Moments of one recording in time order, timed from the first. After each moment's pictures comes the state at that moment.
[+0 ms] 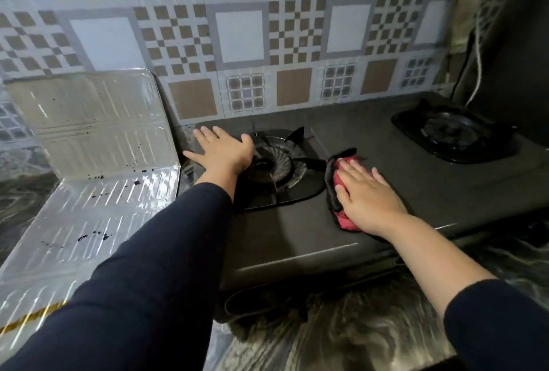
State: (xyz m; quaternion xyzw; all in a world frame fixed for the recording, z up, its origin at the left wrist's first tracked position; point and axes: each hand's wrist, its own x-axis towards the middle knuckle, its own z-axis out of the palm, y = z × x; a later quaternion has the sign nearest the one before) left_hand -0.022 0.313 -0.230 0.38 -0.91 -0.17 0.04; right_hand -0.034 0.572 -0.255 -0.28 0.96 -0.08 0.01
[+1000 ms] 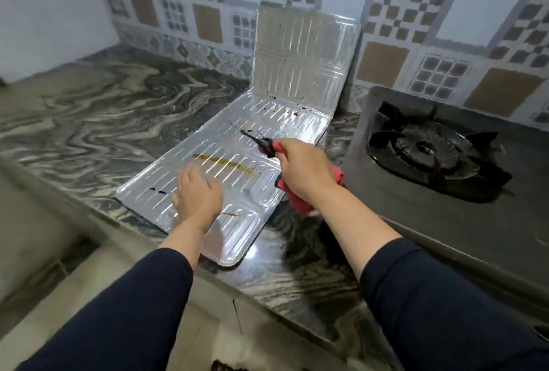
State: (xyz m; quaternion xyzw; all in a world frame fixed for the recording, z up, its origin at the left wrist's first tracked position) left_hand 0.323 0.272 -0.353 0.67 -0.66 -0.24 0.25; right_hand 0.151 0.350 -0.262 -0.61 0.75 -0.24 0.03
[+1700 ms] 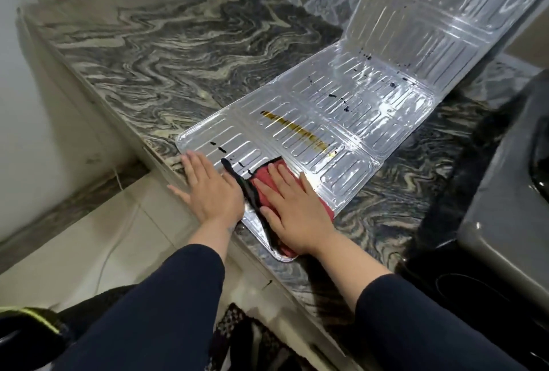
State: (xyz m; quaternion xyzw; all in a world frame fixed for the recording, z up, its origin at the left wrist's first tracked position) left_hand 0.384 0.261 -0.427 0.80 -0.57 -0.13 0.13; right_hand 0.233 0.310 -0.418 -0.81 0.57 -0.04 0.09
